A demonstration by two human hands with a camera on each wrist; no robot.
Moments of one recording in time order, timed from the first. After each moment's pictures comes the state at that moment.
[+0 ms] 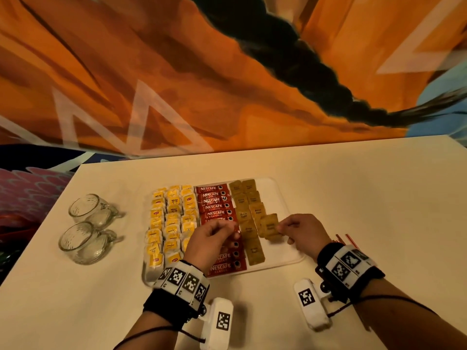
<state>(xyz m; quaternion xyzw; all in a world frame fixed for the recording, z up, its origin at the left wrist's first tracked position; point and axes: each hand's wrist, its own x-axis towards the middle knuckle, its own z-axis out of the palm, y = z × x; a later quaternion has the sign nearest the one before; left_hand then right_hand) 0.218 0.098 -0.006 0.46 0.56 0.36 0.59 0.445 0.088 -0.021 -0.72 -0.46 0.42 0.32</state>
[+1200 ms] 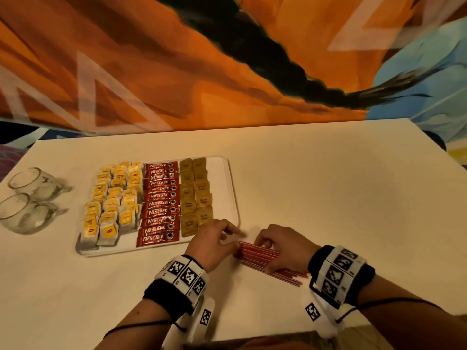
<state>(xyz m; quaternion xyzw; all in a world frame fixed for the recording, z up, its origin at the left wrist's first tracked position) 0.356 0.033 -0.039 0.73 0.55 0.16 0.36 0.572 0.011 -0.038 -0.58 -0.74 0.35 -0.01</state>
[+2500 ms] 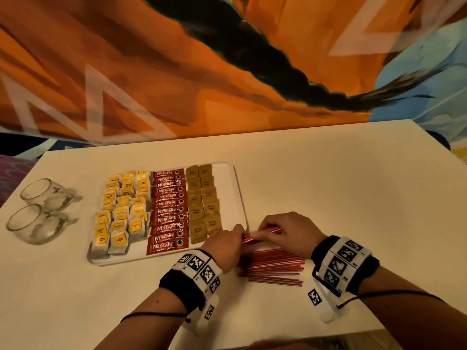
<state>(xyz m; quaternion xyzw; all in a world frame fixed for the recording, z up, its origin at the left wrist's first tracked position) 0.364 0.046 -0.027 0.85 0.47 -0.07 0.21 0.561 0.030 -0.019 -0.60 -0.74 0.27 0.11</state>
